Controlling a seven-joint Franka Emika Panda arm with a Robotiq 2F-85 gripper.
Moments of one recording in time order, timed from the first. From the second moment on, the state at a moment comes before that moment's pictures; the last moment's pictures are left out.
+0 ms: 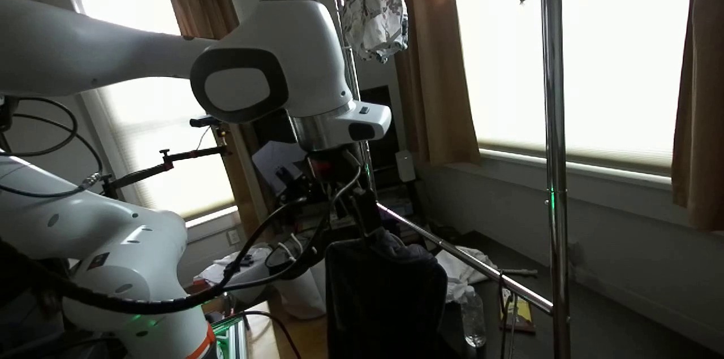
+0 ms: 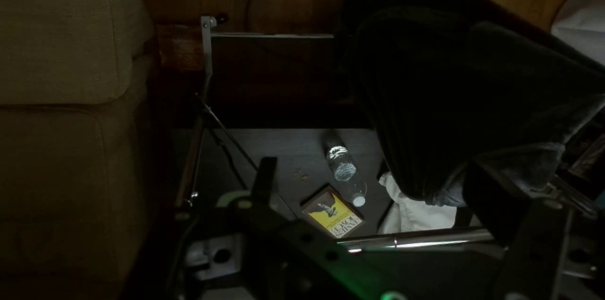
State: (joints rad) arm -0.09 -0.71 -0.39 -2.58 -0.05 1.95 -0.47
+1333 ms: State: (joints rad) arm -0.08 -0.44 -0.28 -2.74 -0.09 2.54 -0.47
